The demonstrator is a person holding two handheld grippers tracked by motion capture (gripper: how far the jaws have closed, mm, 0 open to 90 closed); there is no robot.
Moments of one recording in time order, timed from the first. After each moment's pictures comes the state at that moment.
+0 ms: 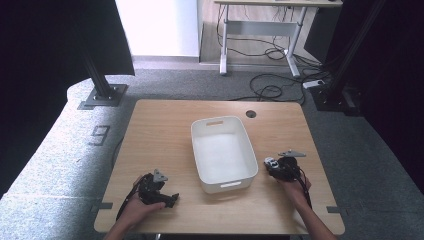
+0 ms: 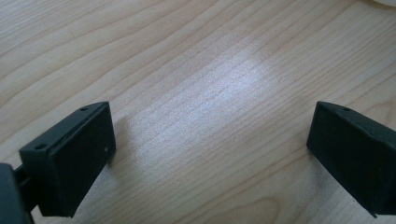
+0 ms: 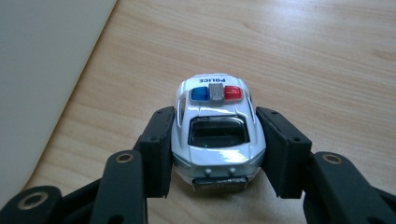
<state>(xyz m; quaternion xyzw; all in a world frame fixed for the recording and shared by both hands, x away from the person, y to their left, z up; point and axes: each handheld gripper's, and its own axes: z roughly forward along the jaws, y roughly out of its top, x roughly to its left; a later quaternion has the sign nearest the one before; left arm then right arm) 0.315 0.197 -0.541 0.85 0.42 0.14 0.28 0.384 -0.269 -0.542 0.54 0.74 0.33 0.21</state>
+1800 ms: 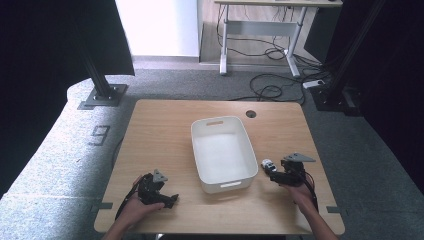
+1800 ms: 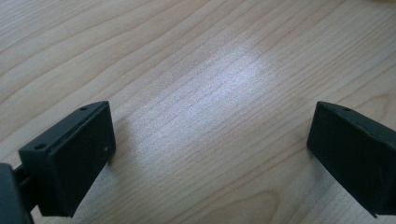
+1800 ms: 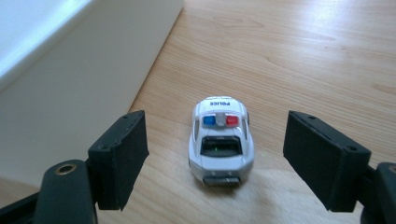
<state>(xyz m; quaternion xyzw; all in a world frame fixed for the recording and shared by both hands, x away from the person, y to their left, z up) 0.315 0.198 -0.540 0.85 0.42 0.13 0.28 0.358 -0.278 -0.519 0.50 0.74 0.40 0.21</state>
